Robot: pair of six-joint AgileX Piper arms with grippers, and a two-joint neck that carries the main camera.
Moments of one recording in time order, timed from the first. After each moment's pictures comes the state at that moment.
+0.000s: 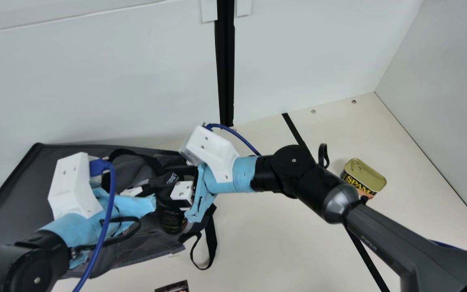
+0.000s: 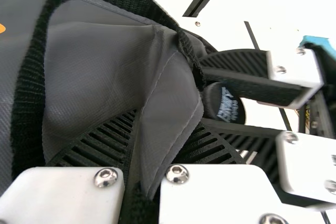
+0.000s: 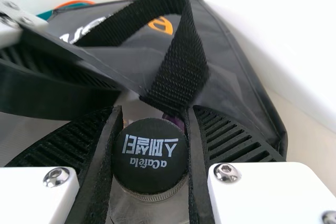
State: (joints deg) left arm -33.9 88.2 -73.7 -12.3 31.4 -18.4; right arm 16.5 96.1 -70.1 77.9 41.6 -89.6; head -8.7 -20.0
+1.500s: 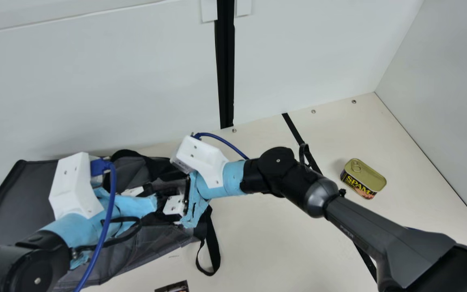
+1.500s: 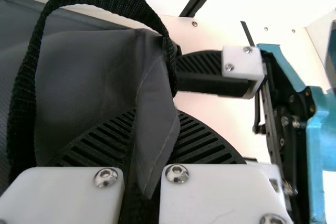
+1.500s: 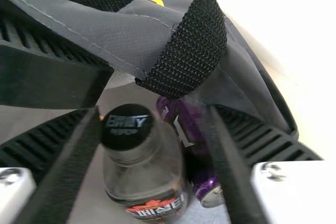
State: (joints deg) left arm -33.9 88.2 -73.7 -12.6 31.2 -18.4; right arm 16.9 100.6 -71.6 77.4 43.2 -92.1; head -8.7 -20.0
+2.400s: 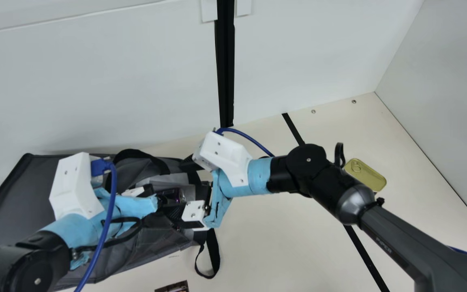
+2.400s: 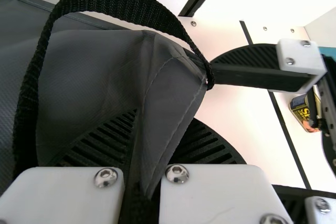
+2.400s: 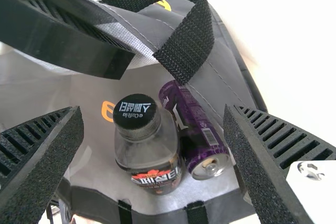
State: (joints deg) left arm -33.9 88.2 -73.7 -12.6 31.2 -18.4; right arm 11.4 92.9 -67.5 73.4 48.0 -90.9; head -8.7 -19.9
